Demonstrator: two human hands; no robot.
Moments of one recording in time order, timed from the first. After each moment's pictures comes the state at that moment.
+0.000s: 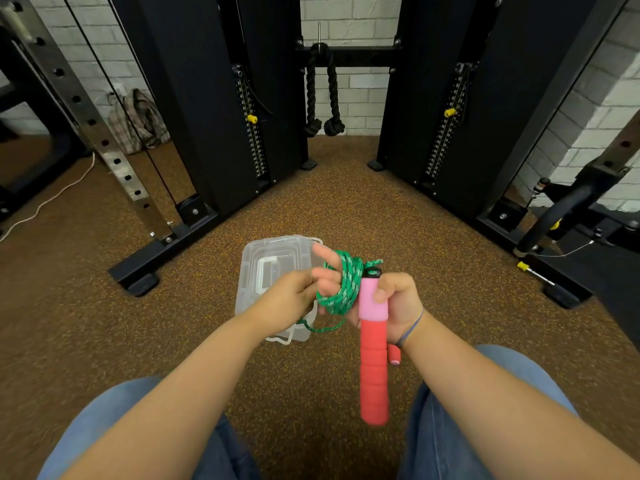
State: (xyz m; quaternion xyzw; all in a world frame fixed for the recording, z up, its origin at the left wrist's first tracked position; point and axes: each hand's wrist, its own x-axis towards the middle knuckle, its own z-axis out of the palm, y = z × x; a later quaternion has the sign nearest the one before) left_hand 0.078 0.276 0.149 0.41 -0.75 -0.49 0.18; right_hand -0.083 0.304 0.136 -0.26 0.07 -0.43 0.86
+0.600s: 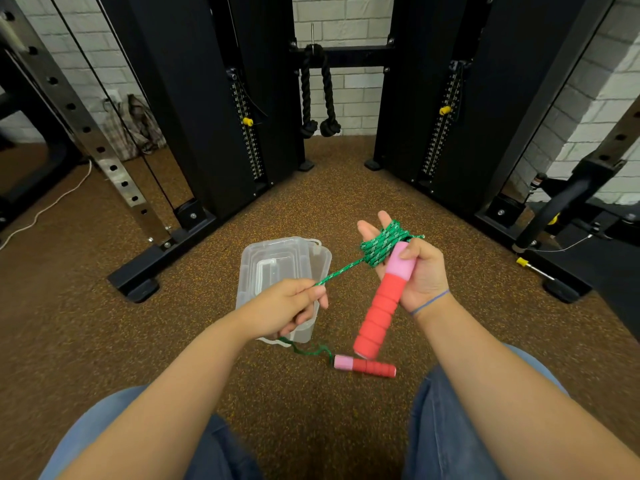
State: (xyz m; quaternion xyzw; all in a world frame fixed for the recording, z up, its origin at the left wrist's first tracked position) left_hand 0.090 0.275 0.157 0.42 -0.71 -0.55 0.10; right_hand -0.124 0.282 0.137 -0.16 0.18 -0.68 0.69
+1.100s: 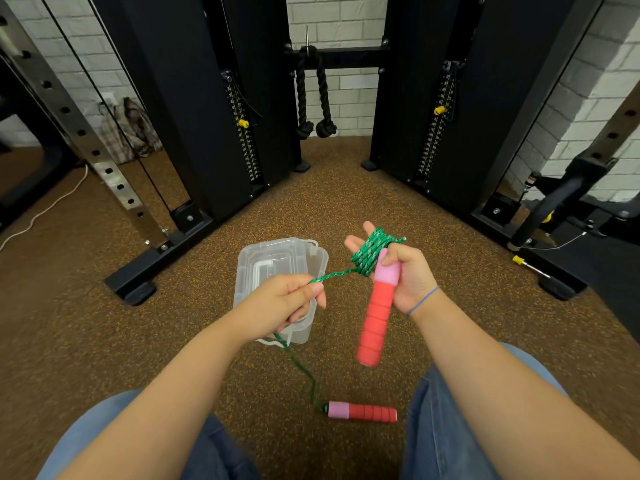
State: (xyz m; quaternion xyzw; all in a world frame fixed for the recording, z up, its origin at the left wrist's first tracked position) left_hand 0.092 0.282 0.166 0.39 -0.73 -0.54 0.15; right_hand -0.122 0.285 0.135 -0.18 0.31 -0.63 0.69
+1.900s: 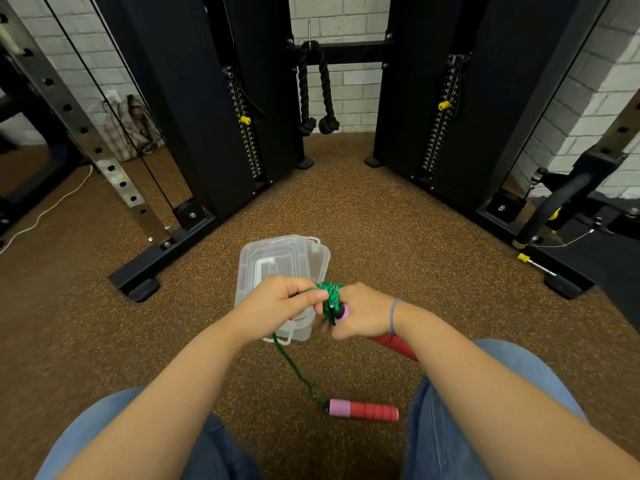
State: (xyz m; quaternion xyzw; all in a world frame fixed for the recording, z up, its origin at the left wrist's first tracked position) left_hand 0.092 0.280 0.156 0.40 -0.77 -0.47 0.16; right_hand -0.087 0.302 0.130 -0.72 0.54 -0.09 0.43
